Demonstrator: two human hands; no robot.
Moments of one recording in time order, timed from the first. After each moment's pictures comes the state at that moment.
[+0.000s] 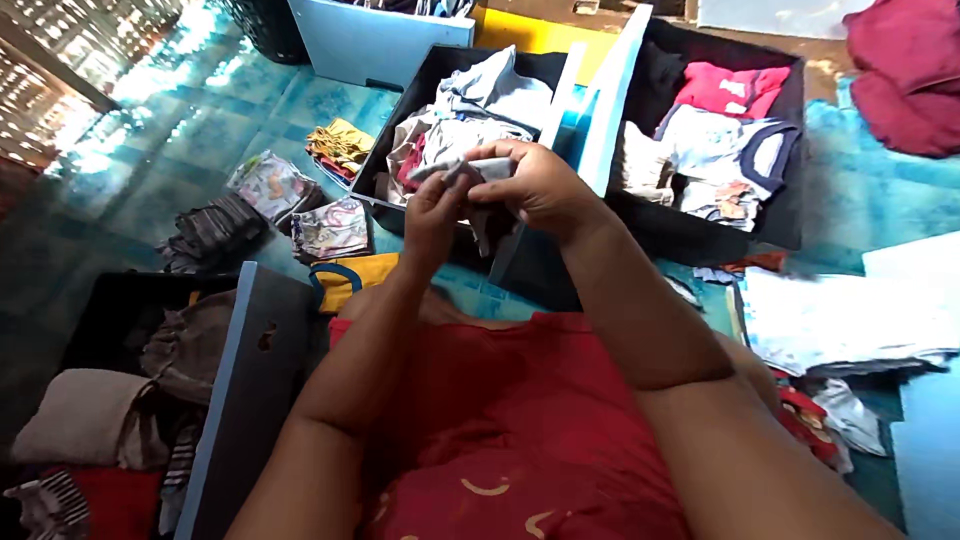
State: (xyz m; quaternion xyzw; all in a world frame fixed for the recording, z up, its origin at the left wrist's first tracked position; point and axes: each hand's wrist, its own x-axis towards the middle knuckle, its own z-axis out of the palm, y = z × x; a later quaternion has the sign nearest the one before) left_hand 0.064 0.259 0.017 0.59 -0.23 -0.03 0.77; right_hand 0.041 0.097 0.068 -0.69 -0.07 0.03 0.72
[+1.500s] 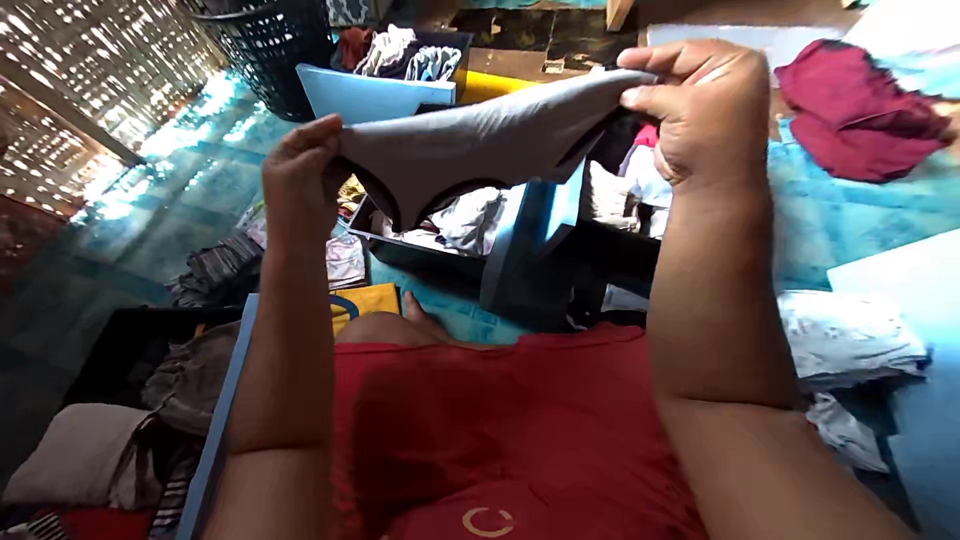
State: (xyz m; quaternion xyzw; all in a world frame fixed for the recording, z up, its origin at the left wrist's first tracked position) left_hand 0.114 0.344 0.132 0.62 -0.18 0.04 0.76; right_hand 0.015 -0.020 0.152 -0.78 -0.01 -0.32 0.54
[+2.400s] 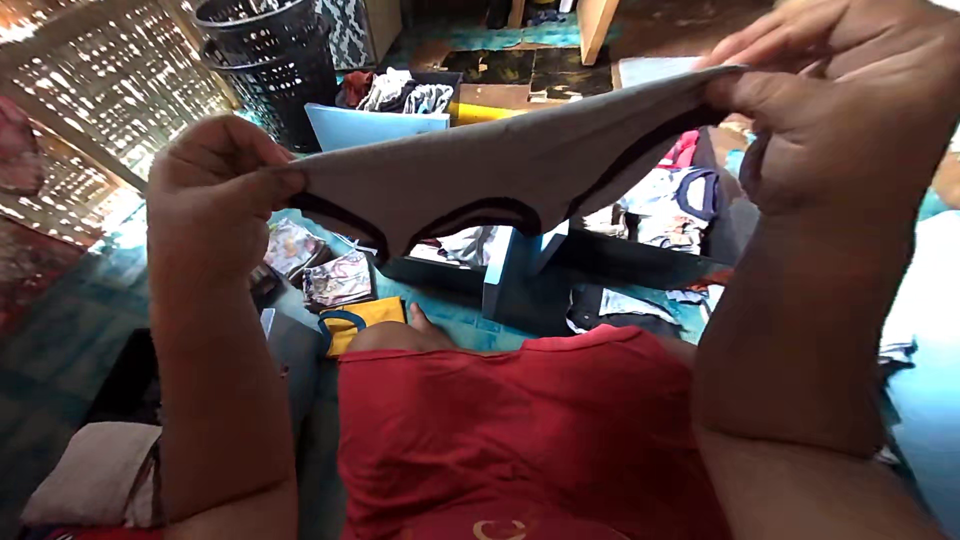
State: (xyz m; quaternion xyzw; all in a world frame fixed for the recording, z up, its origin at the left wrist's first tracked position) left_hand 0.050 0.405 0.213 0.68 -0.37 0.09 0.62; right_hand -0.071 -0.005 0.207 -0.79 -0.06 -0.42 0.45
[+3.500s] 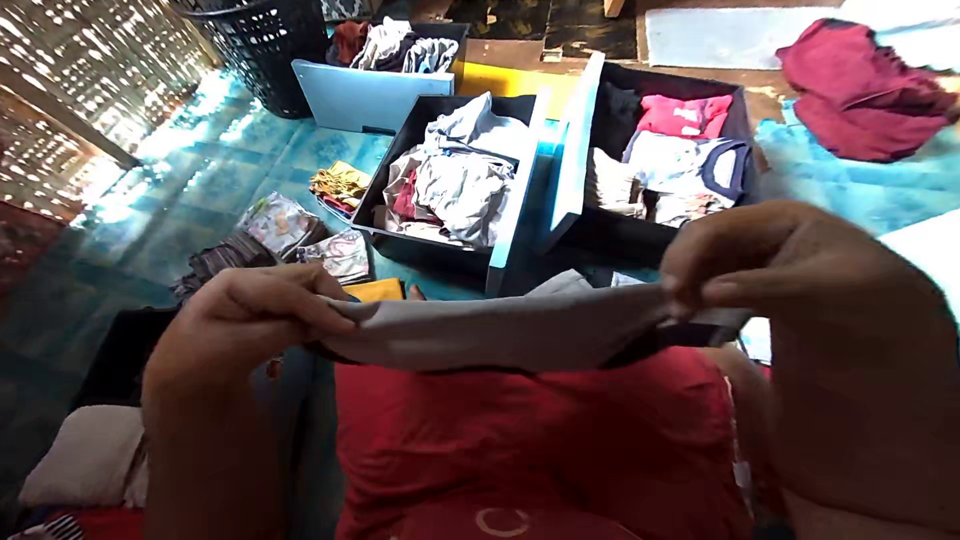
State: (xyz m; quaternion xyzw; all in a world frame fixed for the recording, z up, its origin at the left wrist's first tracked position) left_hand 0.013 0.445 0.151 0.65 -0.48 -0.17 0.57; right_hand -0.121 -0.001 0.147 -0.75 -0.24 0.03 0.62
